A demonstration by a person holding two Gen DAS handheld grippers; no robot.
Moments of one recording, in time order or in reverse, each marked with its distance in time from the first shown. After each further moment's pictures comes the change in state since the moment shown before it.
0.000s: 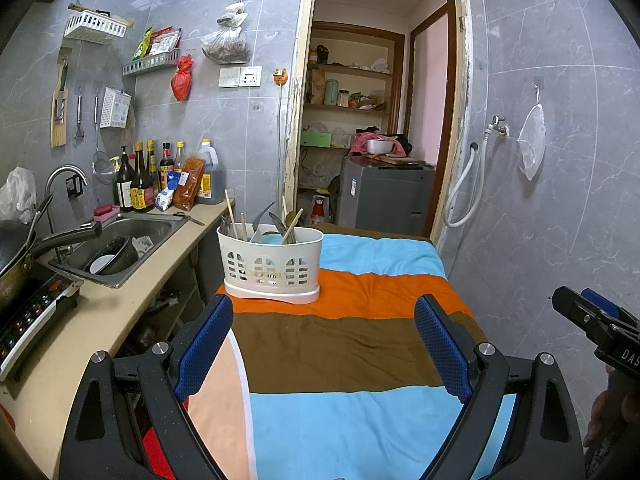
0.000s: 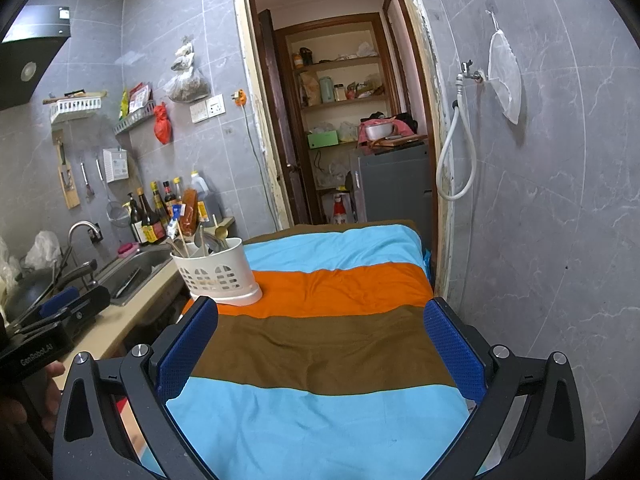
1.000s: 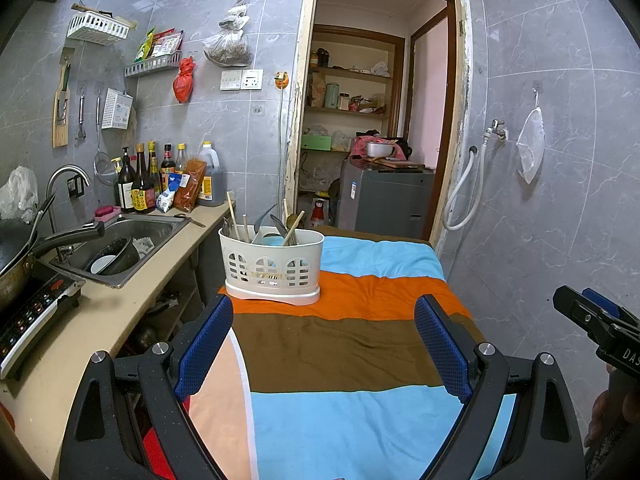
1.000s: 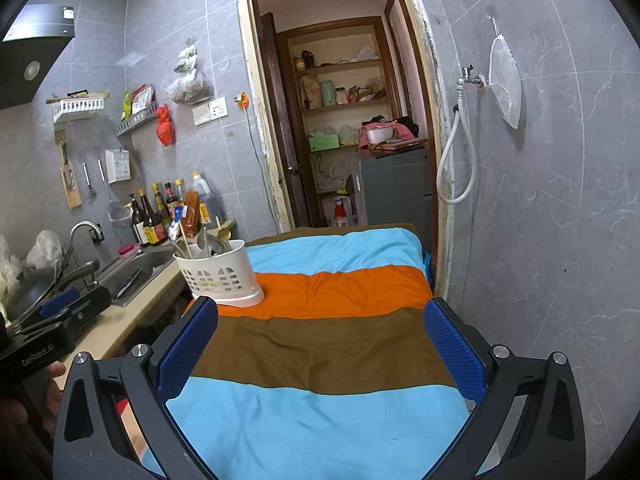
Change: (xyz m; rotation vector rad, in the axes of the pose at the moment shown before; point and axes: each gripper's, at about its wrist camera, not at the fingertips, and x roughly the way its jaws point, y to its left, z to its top) left arm -0.005 -0.002 -0.001 -0.004 -0.010 0.001; right arm -0.002 0.004 0.000 -0.002 -0.006 -0.003
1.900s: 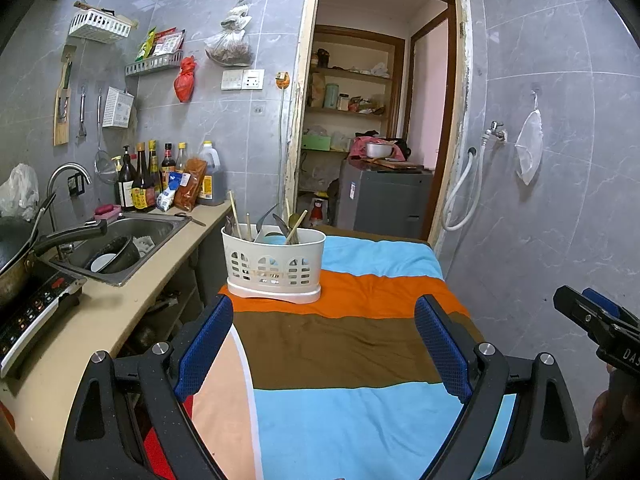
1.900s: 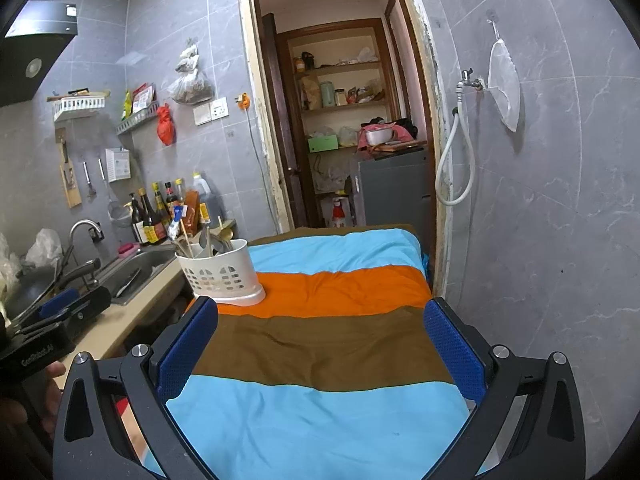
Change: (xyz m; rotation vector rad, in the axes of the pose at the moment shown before) left arm -0.002 -0.002 -0.001 -0.004 -0.002 0.001; right arm 0.000 -0.002 0.001 -0.003 -0.001 0.002
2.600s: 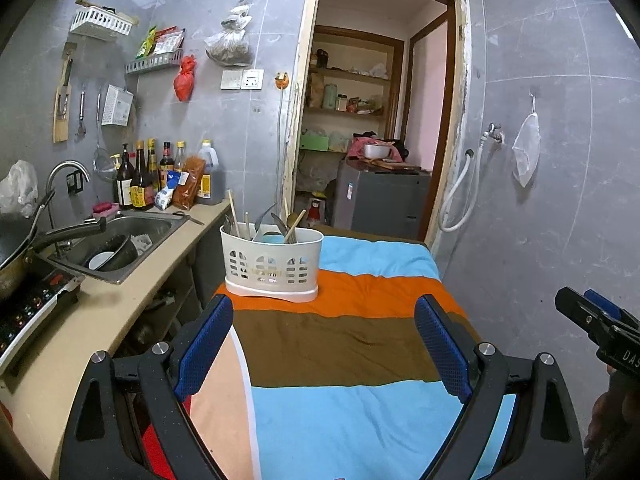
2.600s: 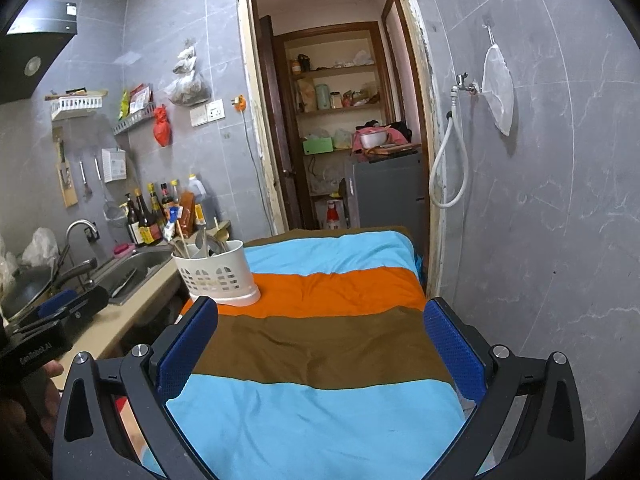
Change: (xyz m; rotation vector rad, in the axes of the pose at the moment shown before) left arm 0.000 -0.003 0.000 -0.006 0.000 -0.005; right arm -0.002 -0.002 -0.004 -0.004 -0.007 -0.016
